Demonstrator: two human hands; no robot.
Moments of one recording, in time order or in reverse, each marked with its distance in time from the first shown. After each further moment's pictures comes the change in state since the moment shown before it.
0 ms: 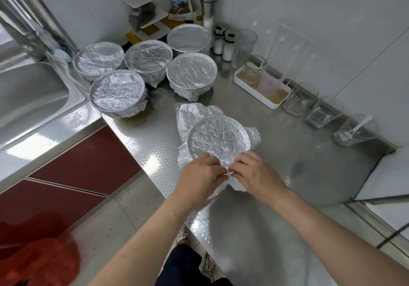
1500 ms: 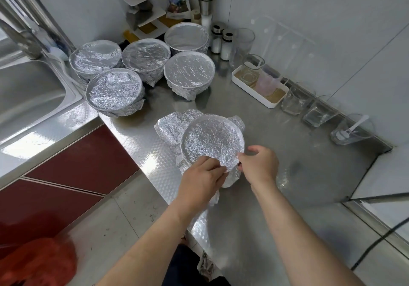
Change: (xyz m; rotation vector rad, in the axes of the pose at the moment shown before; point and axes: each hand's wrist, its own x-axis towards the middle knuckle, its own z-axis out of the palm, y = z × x) left_hand -0.008 0.005 0.023 0.066 0.165 0.003; right_hand 0.031 -0.014 0.005 0.620 0.253 1.278
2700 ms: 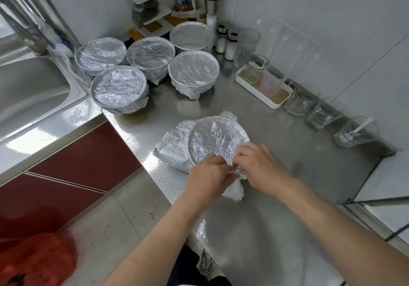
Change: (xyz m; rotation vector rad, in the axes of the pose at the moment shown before) left_hand 0.014 0.014 -0.011 -0.132 -0.106 -0.090; right_hand 0.010 0.000 -0.034 -0.834 -0.339 -1.234
